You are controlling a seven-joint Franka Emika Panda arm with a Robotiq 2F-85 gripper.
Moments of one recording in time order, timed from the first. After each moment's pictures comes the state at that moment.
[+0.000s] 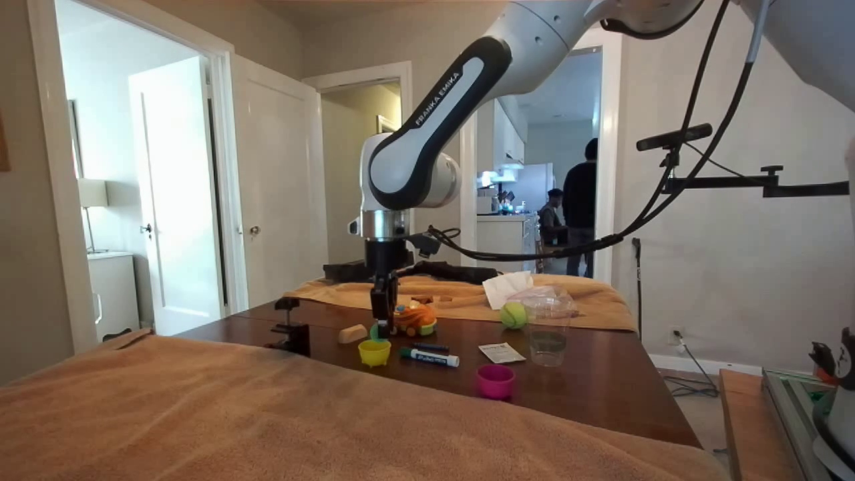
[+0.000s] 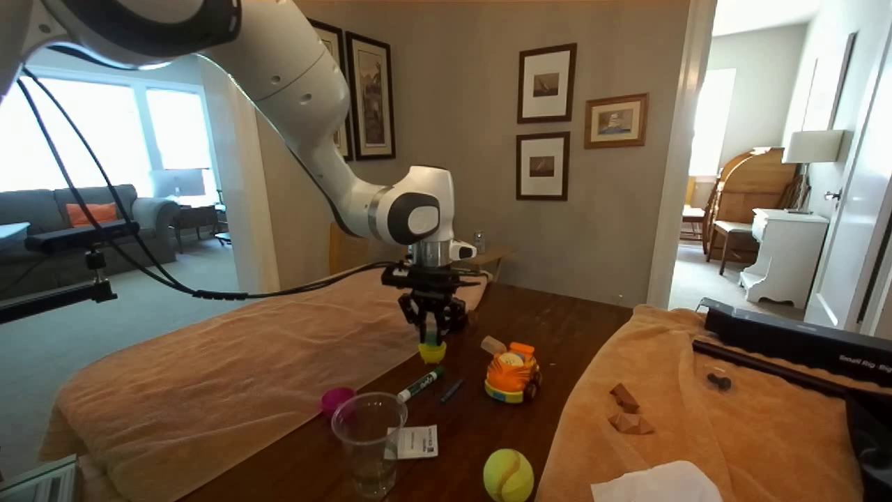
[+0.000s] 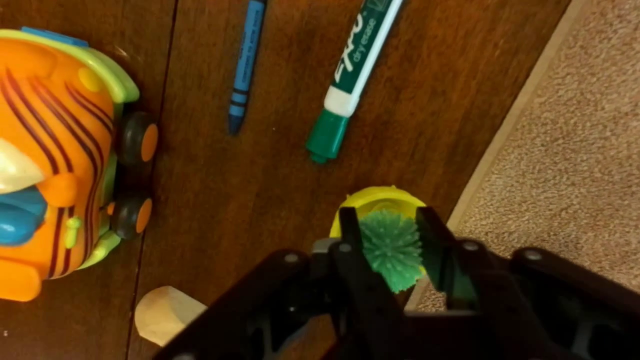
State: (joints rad) arm 0.03 0.55 0.11 -1.88 -0.07 2.44 -0.39
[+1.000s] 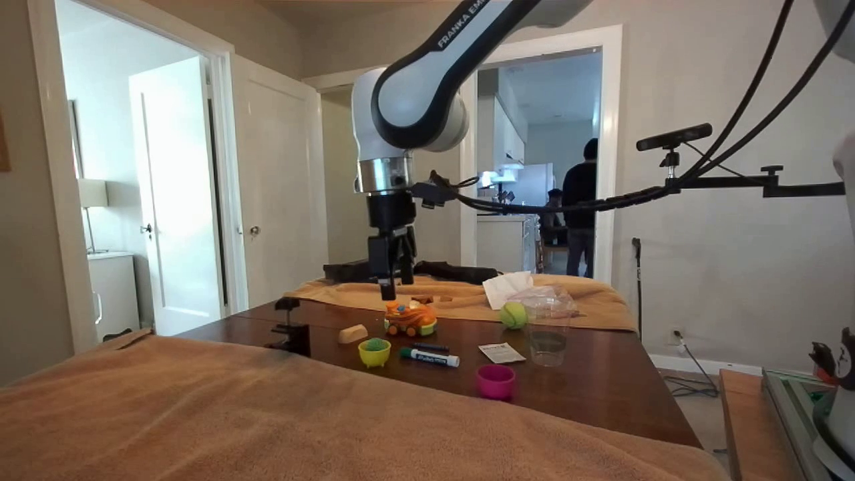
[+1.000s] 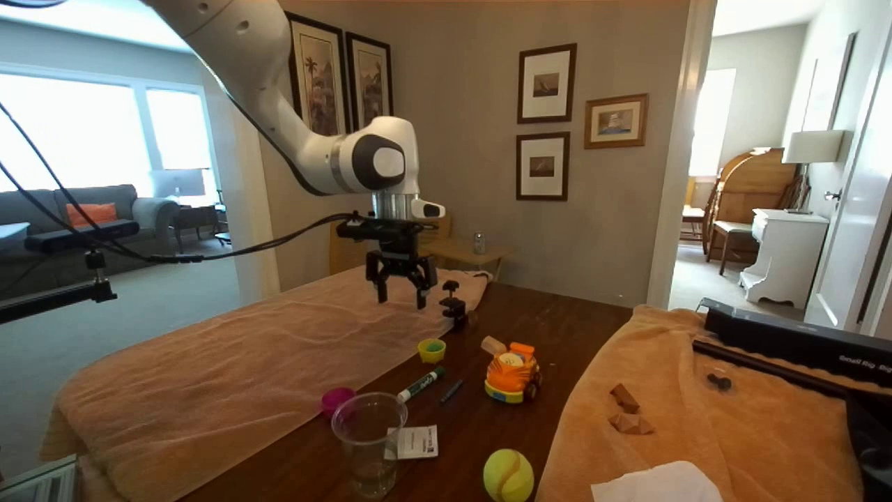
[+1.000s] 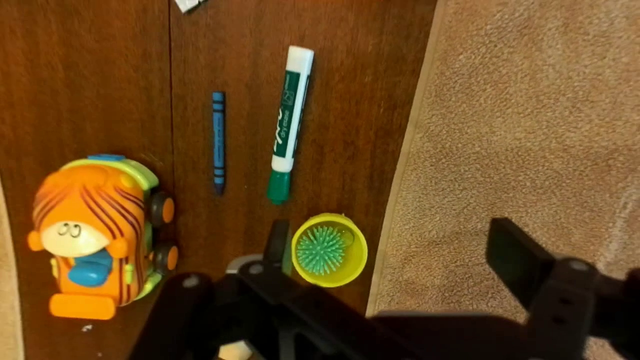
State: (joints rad) arm 0.13 0.31 0.08 -2.00 -0.14 2.26 -0.05
